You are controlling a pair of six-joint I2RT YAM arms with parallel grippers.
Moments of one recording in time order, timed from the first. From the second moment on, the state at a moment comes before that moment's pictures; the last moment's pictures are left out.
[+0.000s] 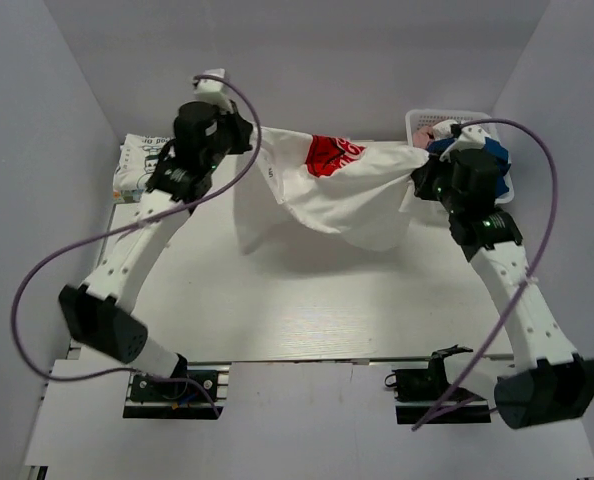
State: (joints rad) left arm -0.40 1.54 1.60 -0.24 -0.07 -0.30; right arm 0.21 1.15 1.16 -0.33 0.01 0.25
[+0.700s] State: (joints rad) left arm -0.40 0.92 1.36 -0.30 -0.42 -0.34; right arm 0.21 0.87 1.27 -0.42 -0.05 0.25
